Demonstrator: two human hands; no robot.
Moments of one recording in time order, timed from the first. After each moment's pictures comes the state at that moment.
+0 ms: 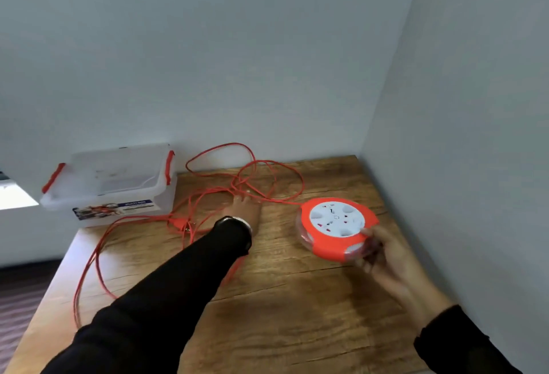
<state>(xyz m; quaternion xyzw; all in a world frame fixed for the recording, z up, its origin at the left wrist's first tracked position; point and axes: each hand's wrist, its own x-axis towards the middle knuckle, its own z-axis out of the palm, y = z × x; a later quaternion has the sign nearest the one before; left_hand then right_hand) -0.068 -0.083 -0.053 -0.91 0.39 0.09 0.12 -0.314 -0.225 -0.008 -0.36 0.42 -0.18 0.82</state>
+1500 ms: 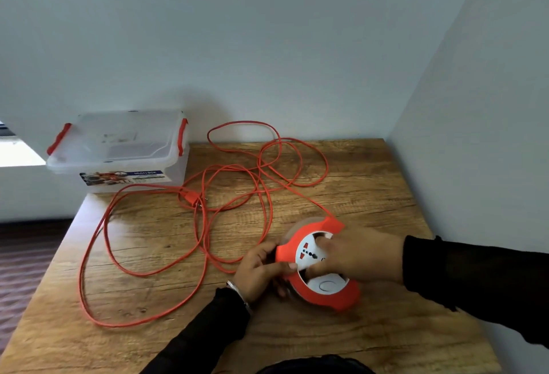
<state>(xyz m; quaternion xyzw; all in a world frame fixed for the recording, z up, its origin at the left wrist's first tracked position) -0.173 -0.006 -0.093 -0.59 0.15 0.42 -0.67 -0.248 -0.193 0.006 -0.93 -0.26 0.24 -0.12</state>
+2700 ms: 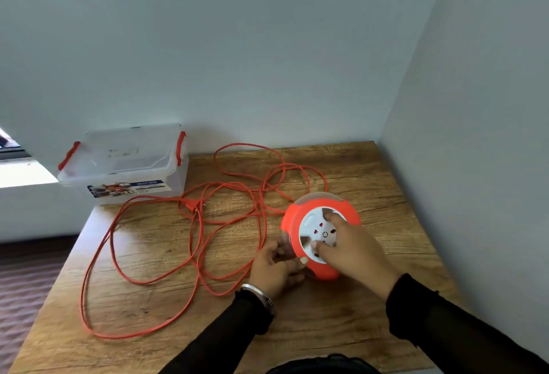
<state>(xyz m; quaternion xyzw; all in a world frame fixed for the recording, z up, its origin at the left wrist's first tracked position) -0.211 -0.038 -0.064 -0.62 0.00 0.38 -0.68 -0.275 -0.181 -0.025 -0.92 0.29 0.02 0.25</state>
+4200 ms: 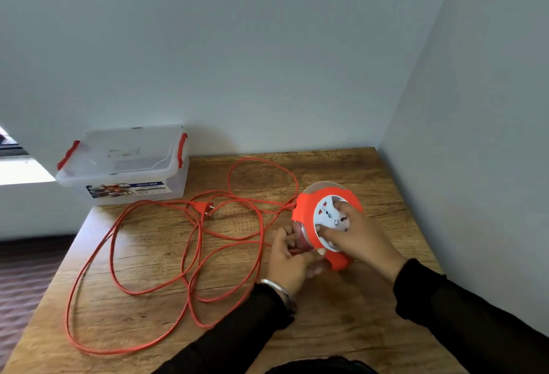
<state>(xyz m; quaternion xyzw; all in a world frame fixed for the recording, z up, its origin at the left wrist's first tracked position) -0.218 -0.066 -0.043 -0.56 0.01 0.35 -0.75 -0.263 -0.207 -0.017 -0.88 0.31 -0.03 0.35</state>
